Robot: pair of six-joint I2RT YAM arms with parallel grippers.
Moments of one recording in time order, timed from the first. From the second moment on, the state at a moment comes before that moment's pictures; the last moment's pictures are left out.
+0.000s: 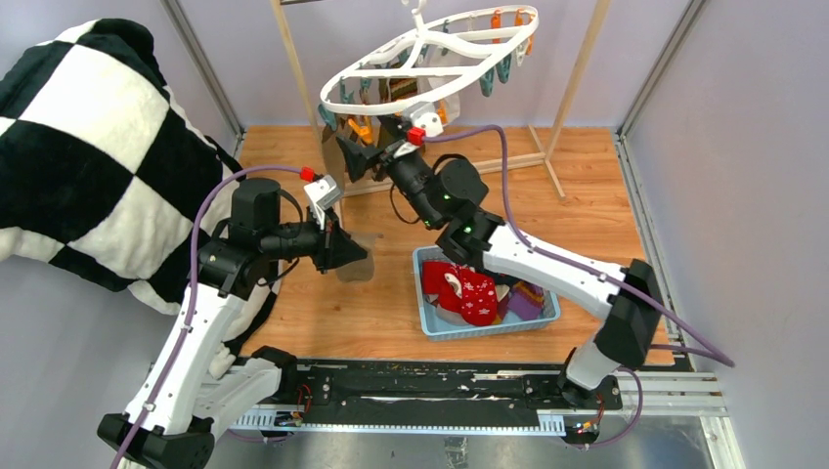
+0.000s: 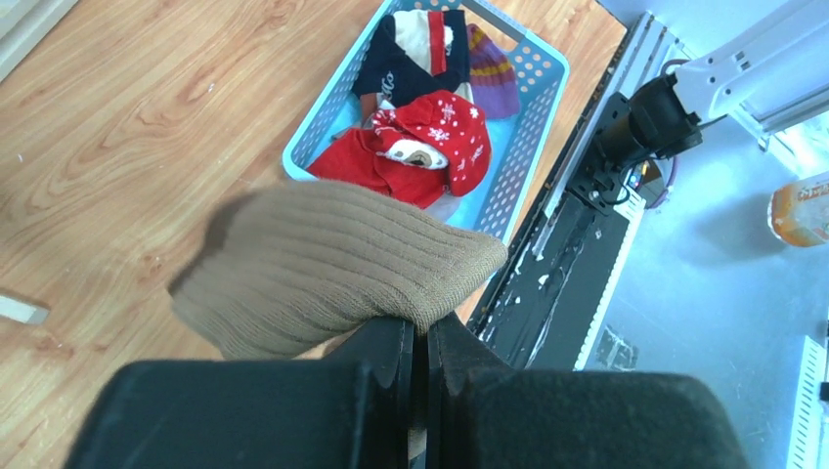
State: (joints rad) left arm -0.30 0.89 1.08 -0.74 0.80 0.04; right arm 1.02 1.62 1.49 0.61 0.28 -0.09
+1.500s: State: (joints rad) left arm -0.30 0.88 1.21 -0.92 0.92 0.25; right arm 0.87 1.46 0.91 0.98 -0.71 0.81
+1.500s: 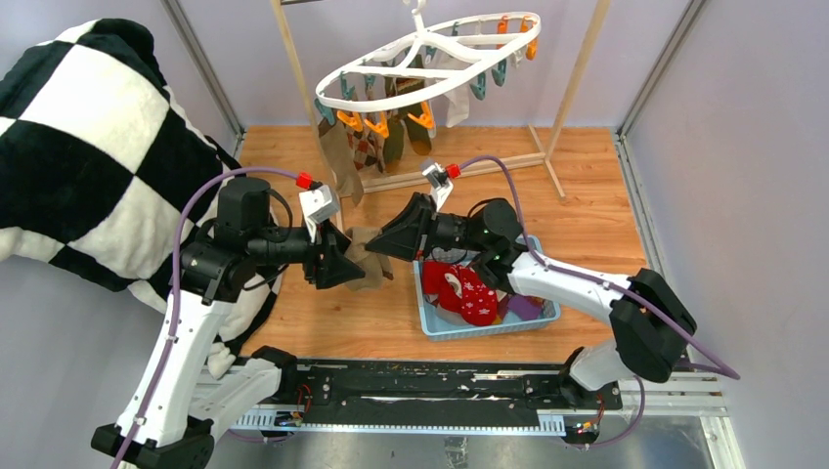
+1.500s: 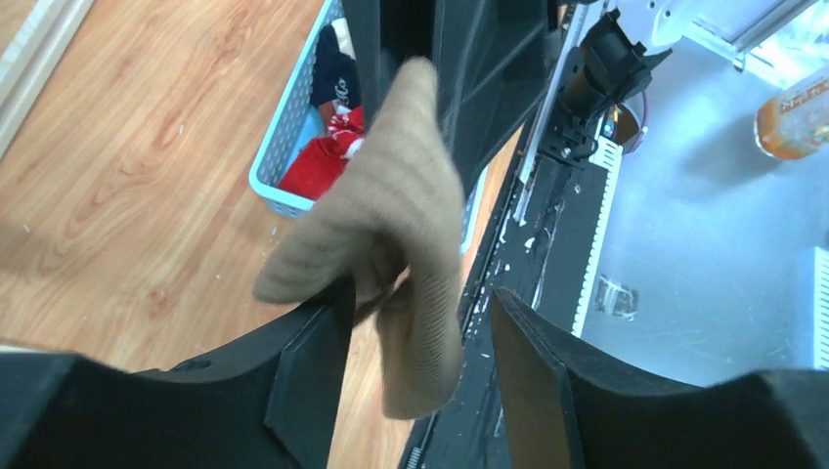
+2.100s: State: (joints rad) left arm -0.30 0.92 1.24 -0.99 0.67 0.28; right arm 0.71 0.94 0.82 0.10 -0.29 0.49
